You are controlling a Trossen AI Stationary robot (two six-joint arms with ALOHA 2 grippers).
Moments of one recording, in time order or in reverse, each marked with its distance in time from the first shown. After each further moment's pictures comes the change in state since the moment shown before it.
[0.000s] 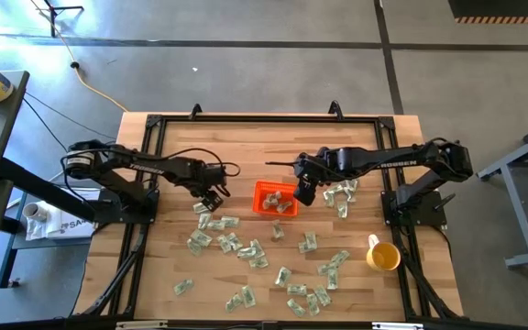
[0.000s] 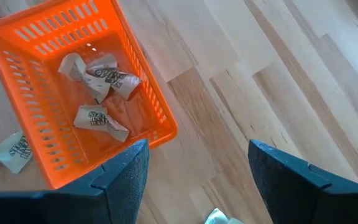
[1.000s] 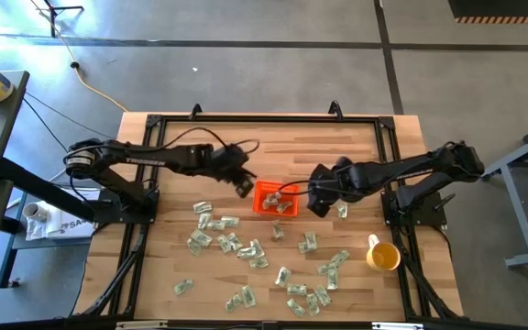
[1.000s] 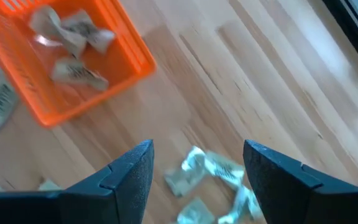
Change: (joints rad) left arm 0.000 0.001 0.306 0.291 0.031 0.105; right arm 0.208 -0.085 0.000 -0.283 0.210 0.279
